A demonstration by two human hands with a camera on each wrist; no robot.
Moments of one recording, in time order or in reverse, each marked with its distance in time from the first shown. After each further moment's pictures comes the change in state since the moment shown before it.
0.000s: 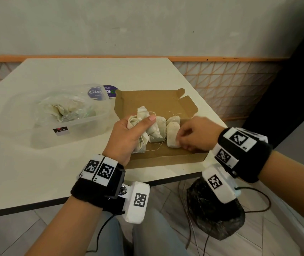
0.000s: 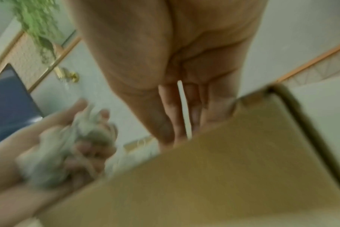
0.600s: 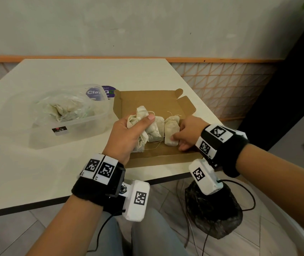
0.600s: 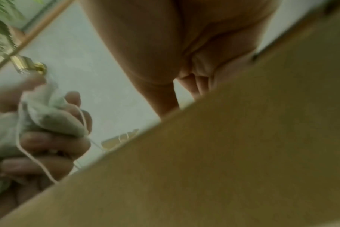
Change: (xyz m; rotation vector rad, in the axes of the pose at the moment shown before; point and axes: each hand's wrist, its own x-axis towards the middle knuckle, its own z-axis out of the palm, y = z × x) left_hand -0.001 0.001 0.001 -0.007 -0.007 0.001; right_hand 0.032 0.003 0.015 0.208 0.051 0.279
